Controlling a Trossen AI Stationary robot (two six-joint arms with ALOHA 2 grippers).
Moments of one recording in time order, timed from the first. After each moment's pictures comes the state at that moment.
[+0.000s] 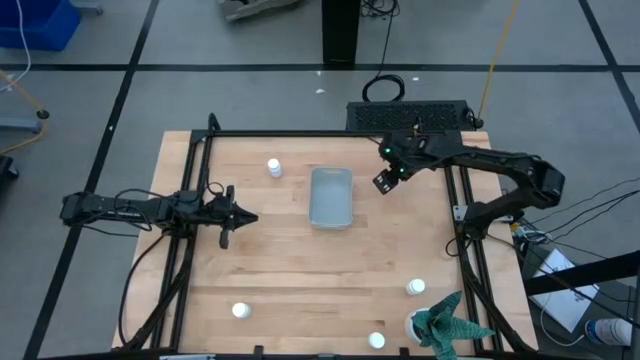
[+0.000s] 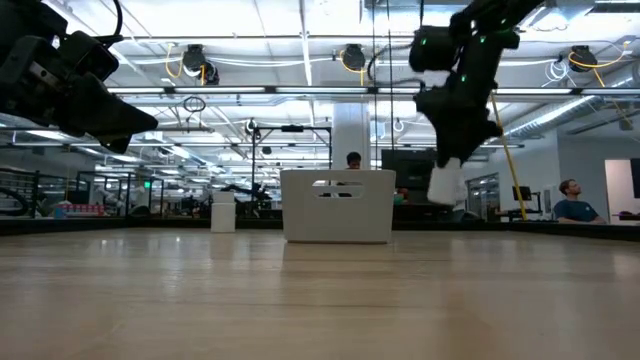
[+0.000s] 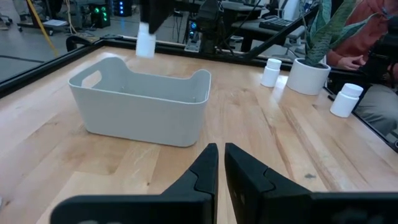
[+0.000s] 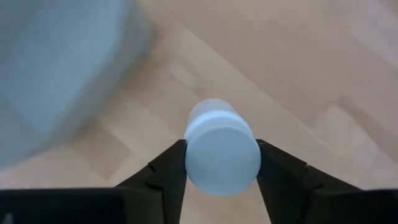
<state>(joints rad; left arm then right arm) -0.01 0.27 0.01 0.08 0.02 -0.14 -0.48 1.36 1.01 -0.82 -0.01 0.41</state>
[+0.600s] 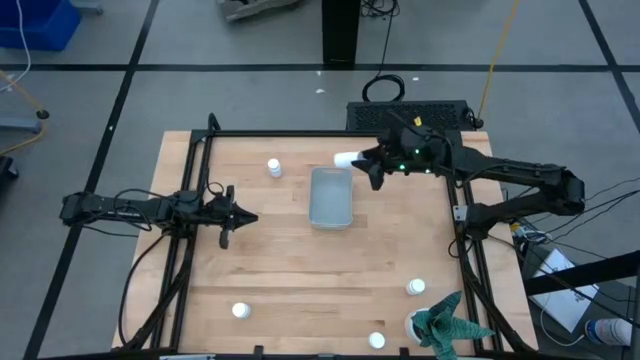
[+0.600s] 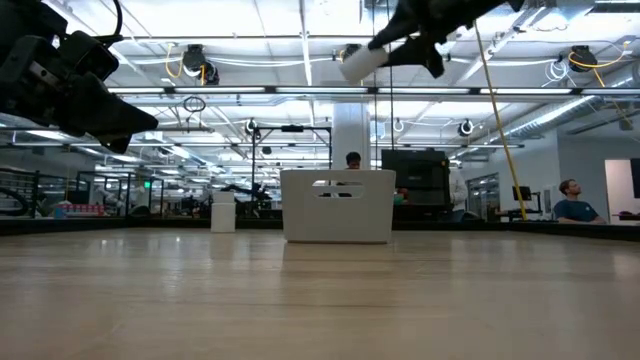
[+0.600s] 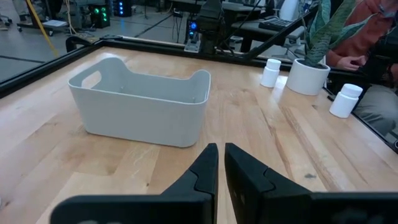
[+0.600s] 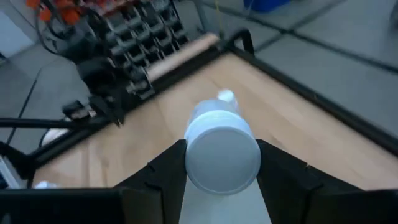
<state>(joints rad) -0.01 0.27 0.01 0.08 0.02 -0.14 -0.27 1.19 1.01 -0.20 0.01 0.38</state>
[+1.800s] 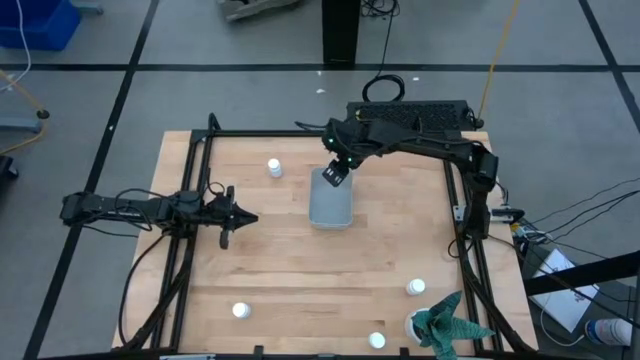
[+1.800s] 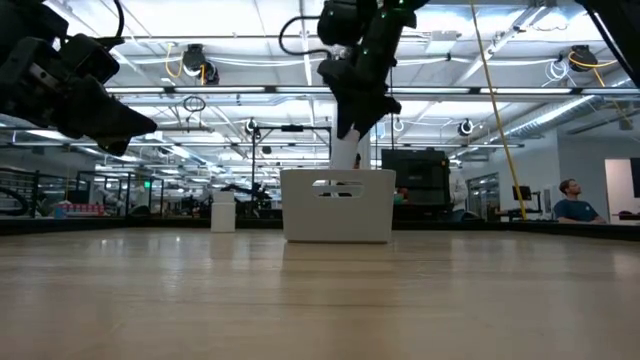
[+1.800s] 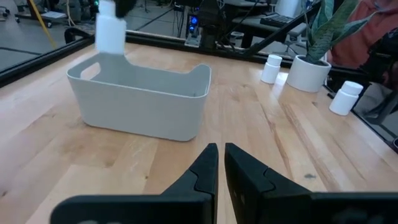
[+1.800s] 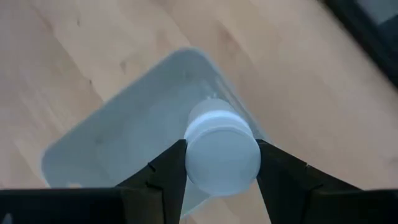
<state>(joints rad) -0.01 0.27 0.01 0.06 0.02 -0.16 -0.32 1.91 1.74 -1.02 0.03 0.34</state>
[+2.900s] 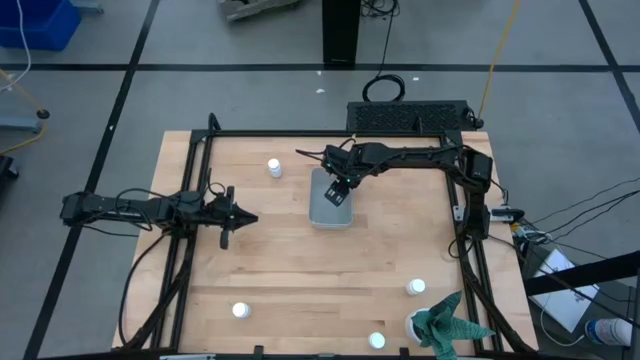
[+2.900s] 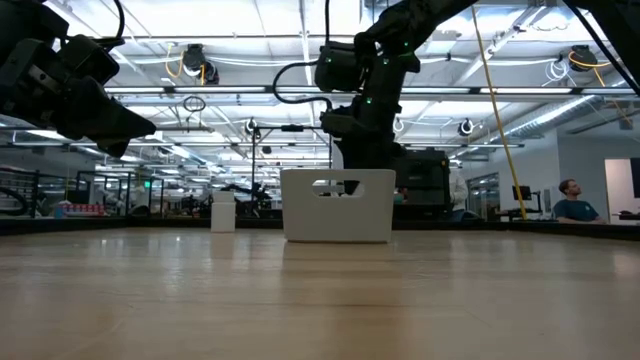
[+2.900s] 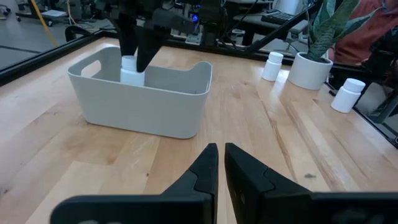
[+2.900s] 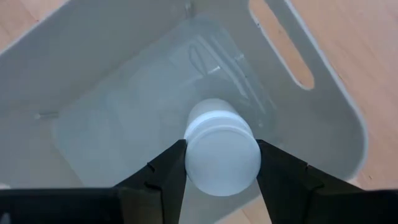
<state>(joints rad) -0.01 0.27 0.01 0.05 0.02 -0.16 -0.29 1.93 1.47 -0.79 0.02 0.35</state>
